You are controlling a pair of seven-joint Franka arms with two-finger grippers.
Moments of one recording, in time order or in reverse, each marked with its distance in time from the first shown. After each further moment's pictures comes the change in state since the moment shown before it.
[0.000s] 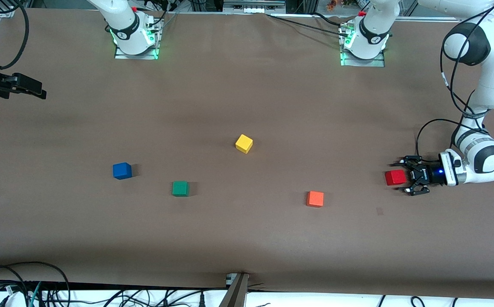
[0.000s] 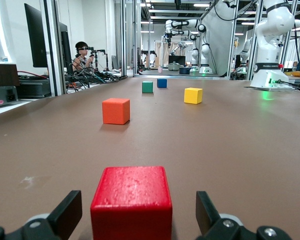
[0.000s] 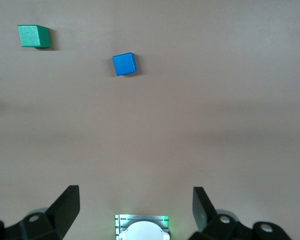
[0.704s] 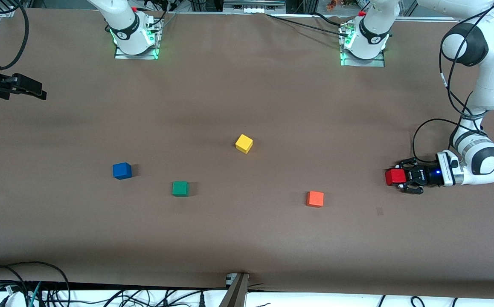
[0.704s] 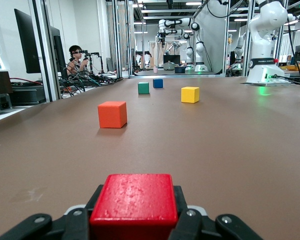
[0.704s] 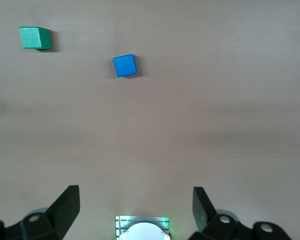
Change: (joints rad) left arm -0.012 0.000 -0.001 0.002 0.000 0.000 0.037; right arm 0.000 0.000 0.000 0.000 0.002 0.004 0.000
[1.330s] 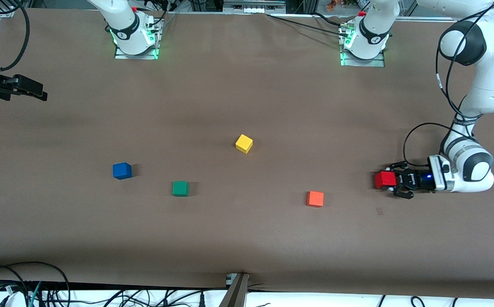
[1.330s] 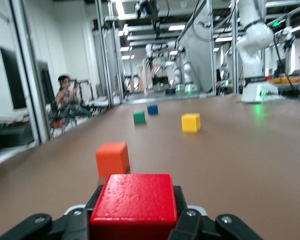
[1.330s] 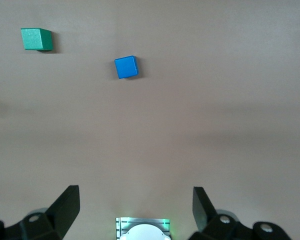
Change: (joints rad) left arm -0.013 -0.003 -0.171 0.017 -0.001 -0.006 -0.014; right arm 0.002 0.006 0.003 0.000 0.005 0.008 0.000
